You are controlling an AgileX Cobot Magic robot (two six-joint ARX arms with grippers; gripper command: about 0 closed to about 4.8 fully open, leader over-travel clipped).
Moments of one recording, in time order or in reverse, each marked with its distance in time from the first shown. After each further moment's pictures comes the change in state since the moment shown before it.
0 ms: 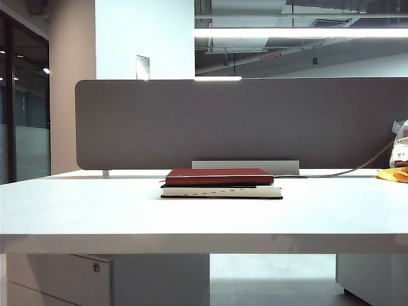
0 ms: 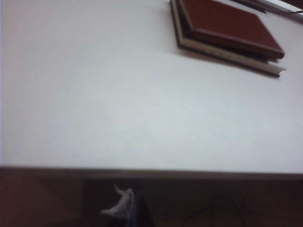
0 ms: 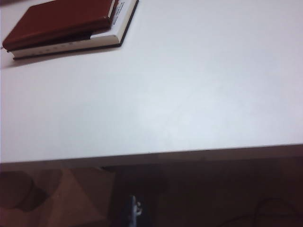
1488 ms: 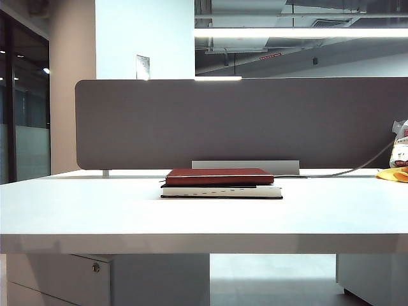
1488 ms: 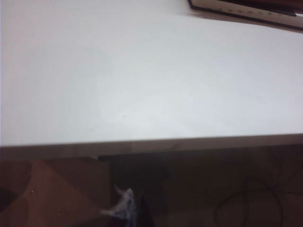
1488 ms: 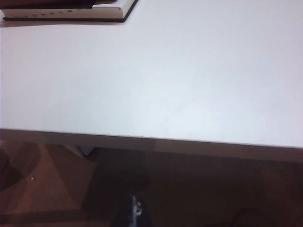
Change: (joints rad) left arm -0.002 0.000 -0.156 0.125 -0.016 0.149; right arm 0.000 -0.005 -0.136 0.133 -0.016 -0.158
